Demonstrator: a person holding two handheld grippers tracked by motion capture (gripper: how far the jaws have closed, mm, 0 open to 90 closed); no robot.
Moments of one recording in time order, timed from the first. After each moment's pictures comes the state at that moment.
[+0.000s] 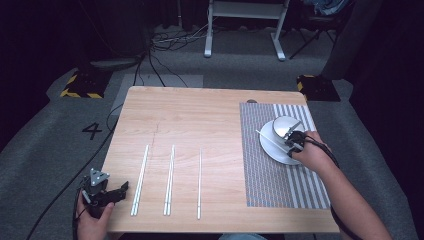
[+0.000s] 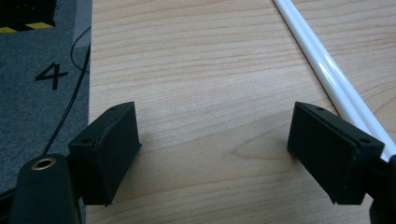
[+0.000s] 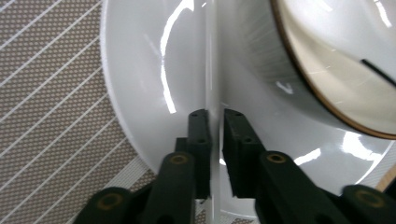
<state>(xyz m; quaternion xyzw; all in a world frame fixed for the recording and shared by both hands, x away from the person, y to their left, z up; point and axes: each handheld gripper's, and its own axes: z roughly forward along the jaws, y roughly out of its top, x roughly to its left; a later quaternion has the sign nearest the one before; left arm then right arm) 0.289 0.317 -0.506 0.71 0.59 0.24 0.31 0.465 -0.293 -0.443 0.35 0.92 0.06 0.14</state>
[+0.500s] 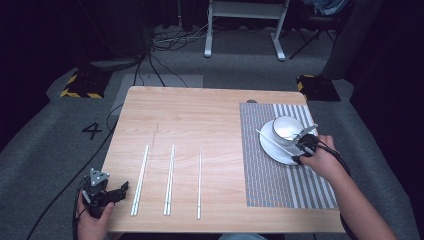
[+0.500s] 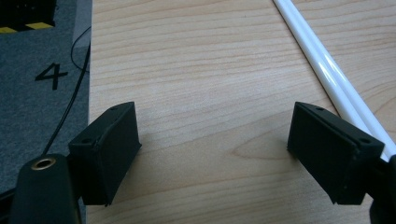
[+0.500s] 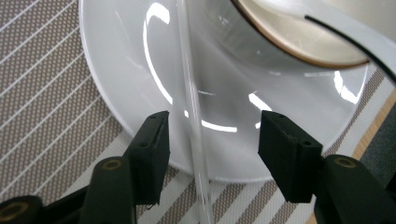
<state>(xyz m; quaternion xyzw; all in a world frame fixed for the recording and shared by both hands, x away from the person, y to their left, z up) 0.289 0.317 -0.506 0.71 0.59 0.24 0.31 0.441 -0.321 -0.436 0.38 0.90 0.11 0.18</state>
